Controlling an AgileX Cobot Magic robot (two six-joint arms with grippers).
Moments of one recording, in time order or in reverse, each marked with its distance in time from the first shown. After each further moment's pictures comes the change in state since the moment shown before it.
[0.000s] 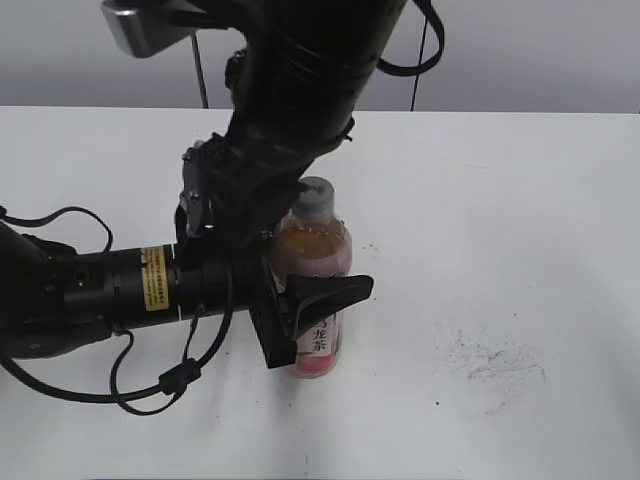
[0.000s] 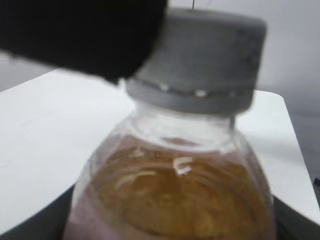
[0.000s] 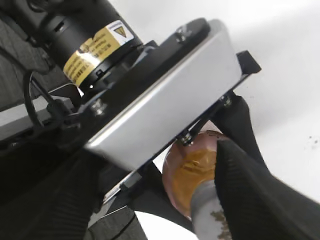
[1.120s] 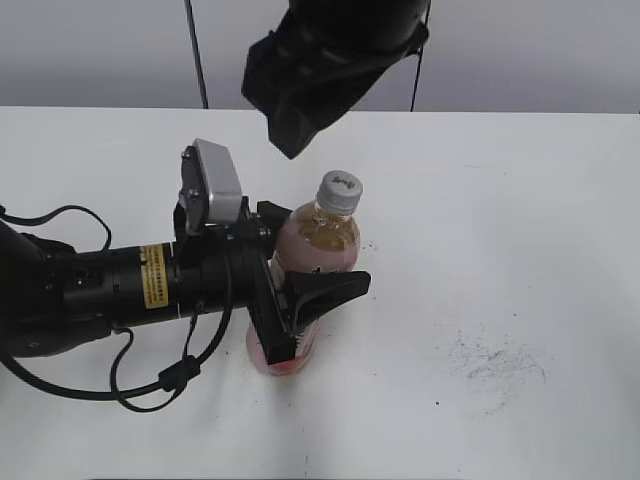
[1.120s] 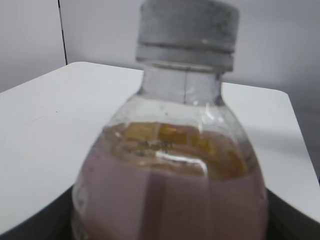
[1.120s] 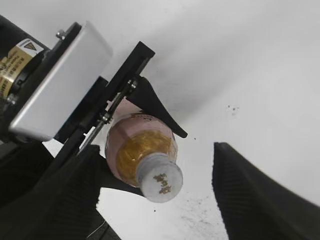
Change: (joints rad) left arm 0.000 0.001 -0.003 -0.005 0.007 -0.003; right arm -0.003 -0.084 -0.050 -0.215 0.026 0.235
